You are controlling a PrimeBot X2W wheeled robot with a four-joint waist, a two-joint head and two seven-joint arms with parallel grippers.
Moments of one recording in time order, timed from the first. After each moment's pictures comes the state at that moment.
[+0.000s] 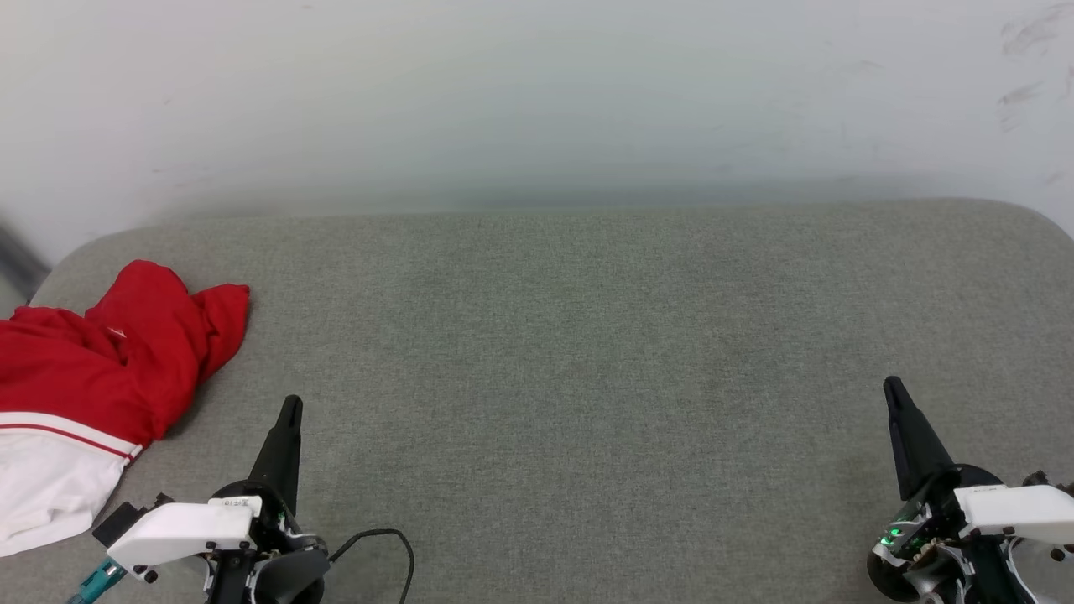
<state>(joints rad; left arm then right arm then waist) -0.10 0.05 0.11 0.25 -1.61 -0.13 0.11 -0.10 -0.05 -0.11 0.25 1.61 0.13 0.12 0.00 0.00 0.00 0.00</state>
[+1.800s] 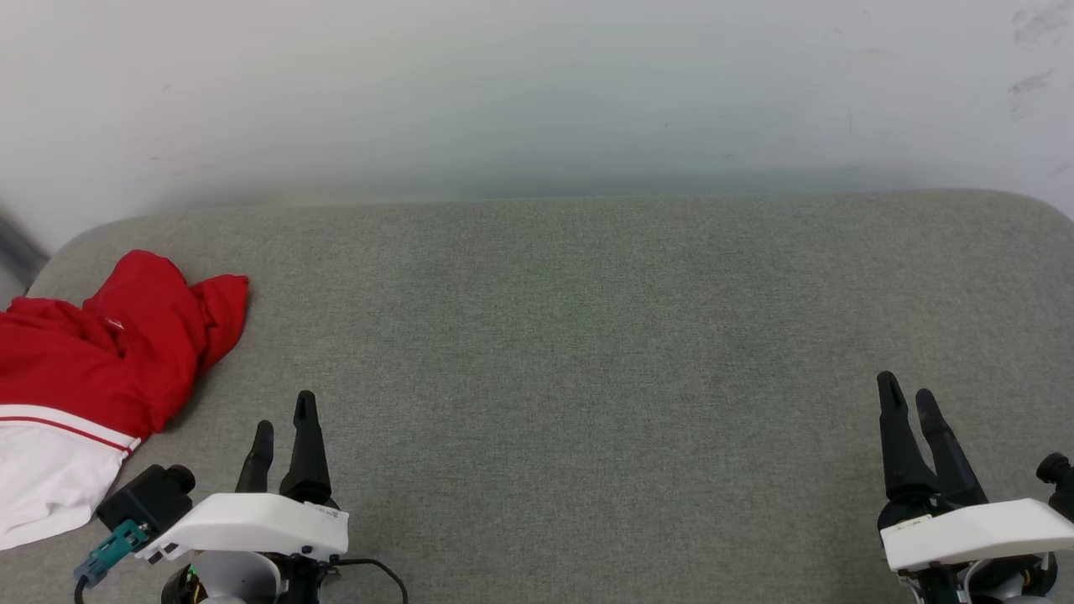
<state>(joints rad) -0.04 0.05 0.01 0.09 -0.76 0.09 -0.08 -0.01 -0.05 -0.08 0.08 0.72 0.13 -0.08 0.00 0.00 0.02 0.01</state>
